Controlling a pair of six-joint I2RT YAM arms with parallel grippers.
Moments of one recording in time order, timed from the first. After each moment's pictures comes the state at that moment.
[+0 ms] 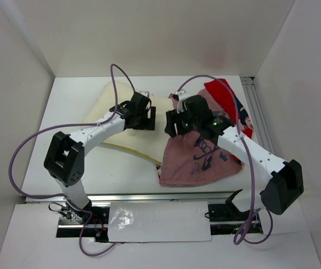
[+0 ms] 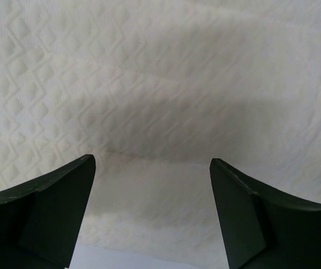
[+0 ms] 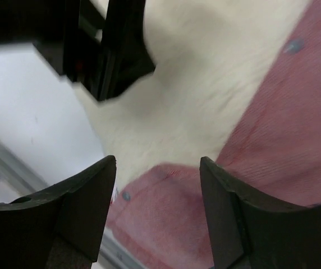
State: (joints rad) left arm -0.56 1.75 1.38 -0.55 -0.18 -0.45; right arm 0.61 1.35 1.13 -0.43 -0.16 0.20
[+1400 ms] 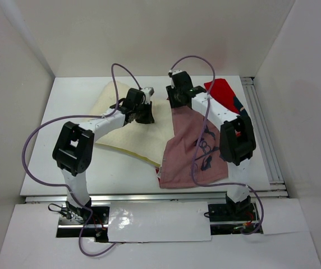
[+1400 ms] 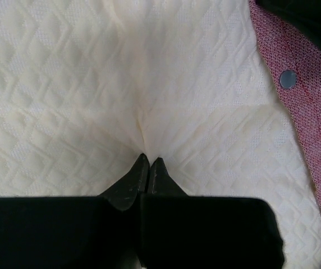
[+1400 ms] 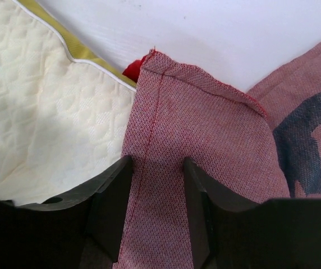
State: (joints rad) left arm -0.45 1.89 1.38 -0.23 0.20 -0.31; right arm 0.45 2.02 1.72 -0.47 0.14 0.09
